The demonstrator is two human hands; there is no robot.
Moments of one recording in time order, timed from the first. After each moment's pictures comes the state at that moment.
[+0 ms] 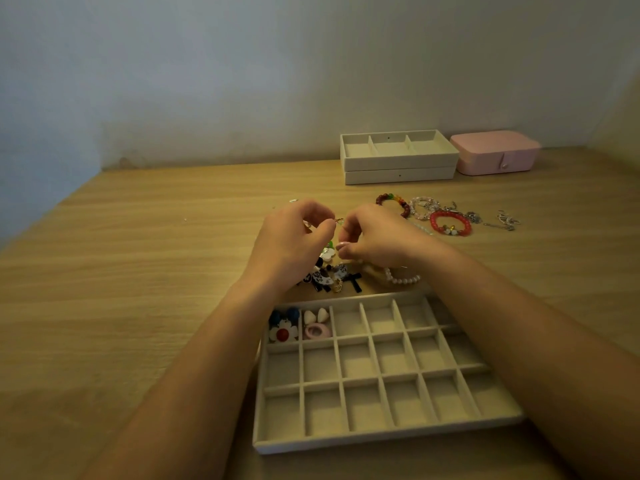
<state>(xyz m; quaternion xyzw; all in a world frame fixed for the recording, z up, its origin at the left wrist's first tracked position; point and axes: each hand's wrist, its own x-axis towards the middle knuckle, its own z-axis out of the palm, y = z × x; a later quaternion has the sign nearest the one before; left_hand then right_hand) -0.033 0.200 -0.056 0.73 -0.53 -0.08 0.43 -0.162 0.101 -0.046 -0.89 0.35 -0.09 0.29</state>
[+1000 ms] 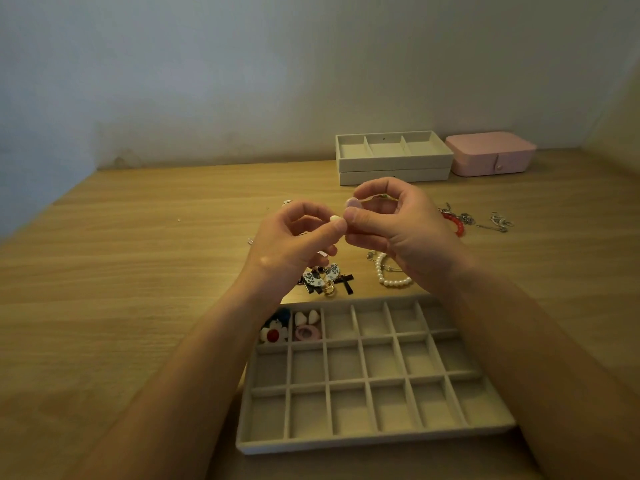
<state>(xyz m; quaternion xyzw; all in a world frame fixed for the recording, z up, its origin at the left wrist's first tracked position) -0.054 0.223 -0.046 0.55 -0.45 -0.34 0.61 -0.203 0.127 -0.029 -0.62 0.26 -0.35 0.66</state>
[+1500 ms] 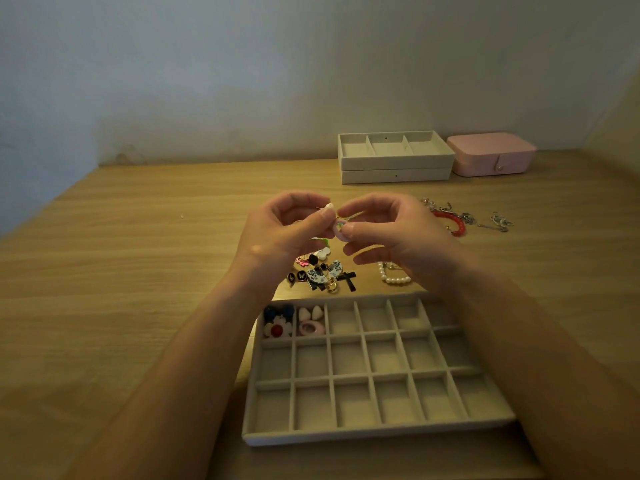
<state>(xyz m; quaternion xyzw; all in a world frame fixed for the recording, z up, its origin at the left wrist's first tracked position) -0.045 0.228 -0.041 0.54 -0.42 -0.33 0.65 -0.205 0.129 -0.030 -0.69 0.26 -0.27 0.62</state>
